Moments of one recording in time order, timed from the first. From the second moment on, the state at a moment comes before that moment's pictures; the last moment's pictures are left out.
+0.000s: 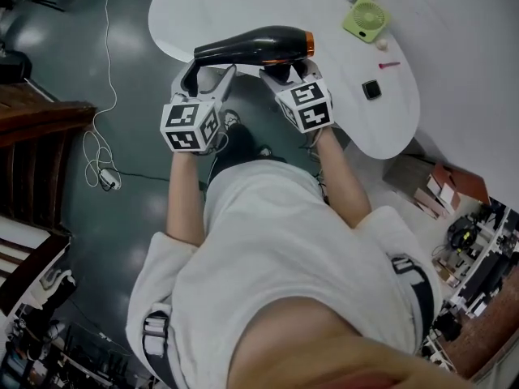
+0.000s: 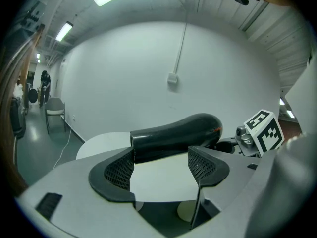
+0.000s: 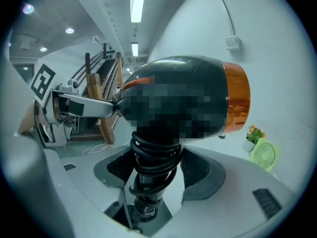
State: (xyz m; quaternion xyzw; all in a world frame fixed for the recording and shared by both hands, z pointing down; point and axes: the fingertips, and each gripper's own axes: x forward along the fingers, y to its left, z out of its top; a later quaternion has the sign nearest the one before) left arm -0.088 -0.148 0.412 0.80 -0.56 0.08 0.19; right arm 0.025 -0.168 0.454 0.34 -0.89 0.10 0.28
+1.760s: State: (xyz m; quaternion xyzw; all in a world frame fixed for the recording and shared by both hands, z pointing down) left arm -0.192 -0.389 0.517 0.79 -0.54 0.07 0.30; right arm -0.075 -0.393 0.546 0.31 -0.87 0.19 0.35
